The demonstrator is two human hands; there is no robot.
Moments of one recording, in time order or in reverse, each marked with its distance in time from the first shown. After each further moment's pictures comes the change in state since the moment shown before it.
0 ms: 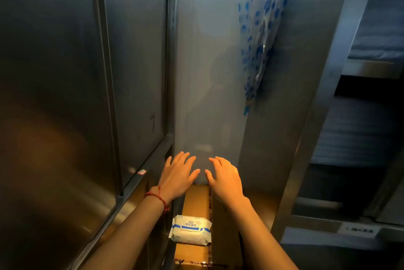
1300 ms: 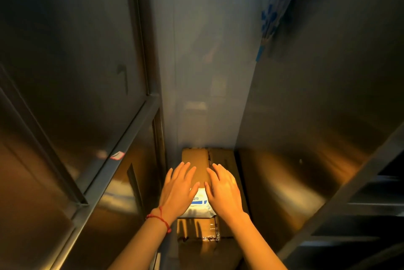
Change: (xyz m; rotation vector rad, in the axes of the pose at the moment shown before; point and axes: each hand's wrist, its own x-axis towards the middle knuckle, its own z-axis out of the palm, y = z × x) left_hand 0.035 -0.080 0.209 0.021 -0.193 0.017; right_hand 0.019 0.070 0.201 -0.128 -0.004 0.052
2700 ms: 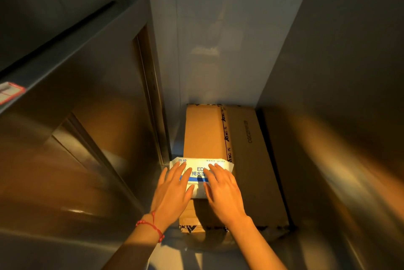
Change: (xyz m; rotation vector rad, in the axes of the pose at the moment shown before) left_hand 0.026 -0.085 0.217 0.062 -0.198 -0.019; right_hand -0.004 0.054 0.237 -0.004 -0.174 -0.095
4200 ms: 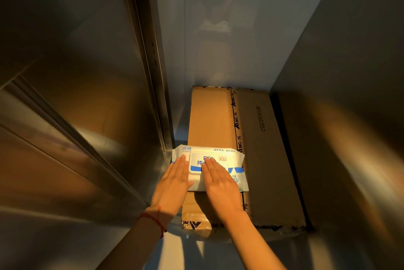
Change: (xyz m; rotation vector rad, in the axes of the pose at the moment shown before) left_hand 0.025 -0.020 0.065 0.052 -0.183 -0.034; right_hand 0.011 -0.004 0.051 -0.109 0.013 -0.111
